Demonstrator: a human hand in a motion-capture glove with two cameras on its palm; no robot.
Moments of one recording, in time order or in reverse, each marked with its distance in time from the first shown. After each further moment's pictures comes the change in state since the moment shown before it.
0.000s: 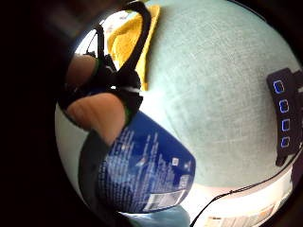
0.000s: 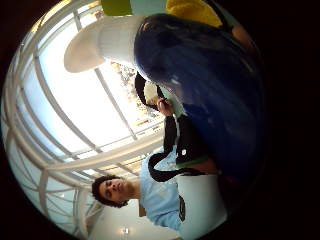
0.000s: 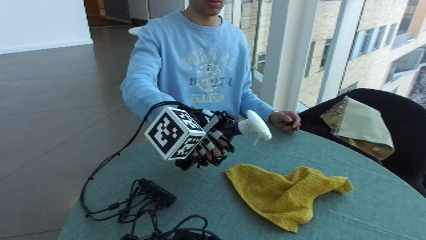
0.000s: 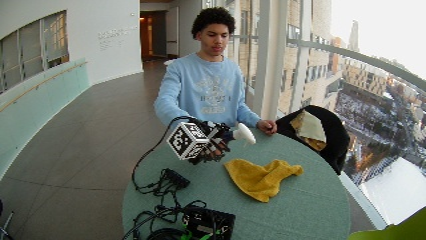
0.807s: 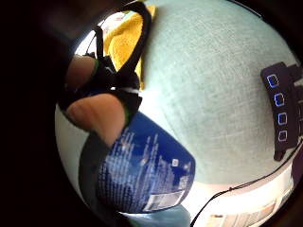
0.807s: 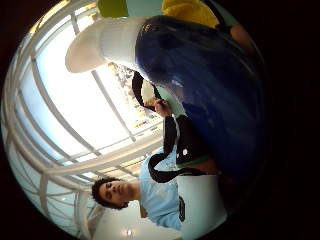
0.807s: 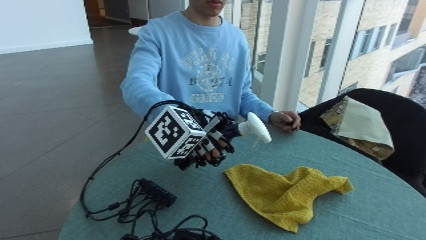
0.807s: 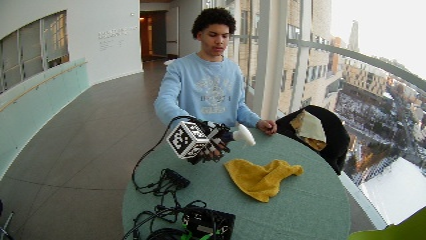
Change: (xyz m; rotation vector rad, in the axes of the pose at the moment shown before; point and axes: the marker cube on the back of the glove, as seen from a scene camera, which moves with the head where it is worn) arm 0.001 0.001 0.000 -0.005 0.030 0.034
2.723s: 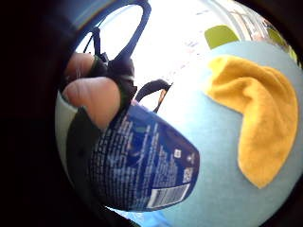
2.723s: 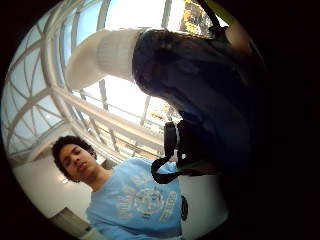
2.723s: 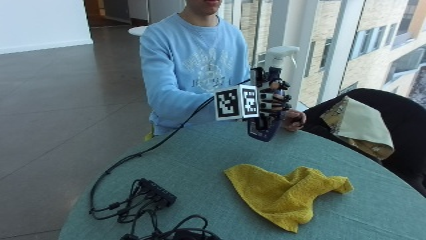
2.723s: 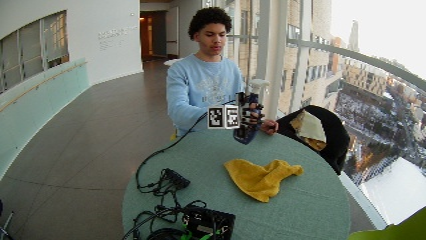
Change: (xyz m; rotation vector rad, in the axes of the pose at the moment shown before) arm -0.155 -0.015 0.131 0.221 -0.244 -0.825
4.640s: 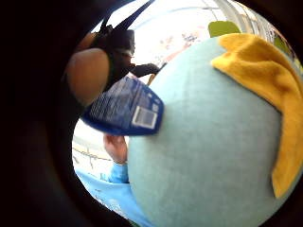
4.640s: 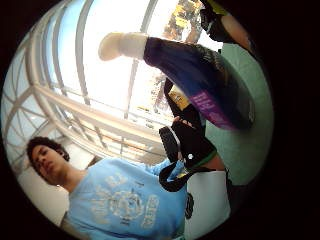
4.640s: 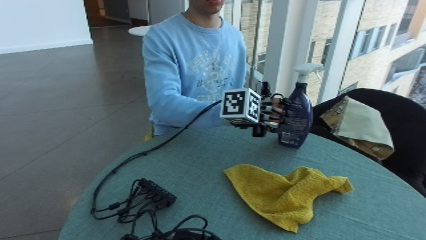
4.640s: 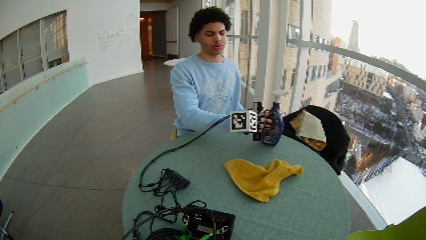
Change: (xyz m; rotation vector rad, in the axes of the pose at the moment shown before) arm 0.030 0.032 0.061 -0.092 0.243 0.059
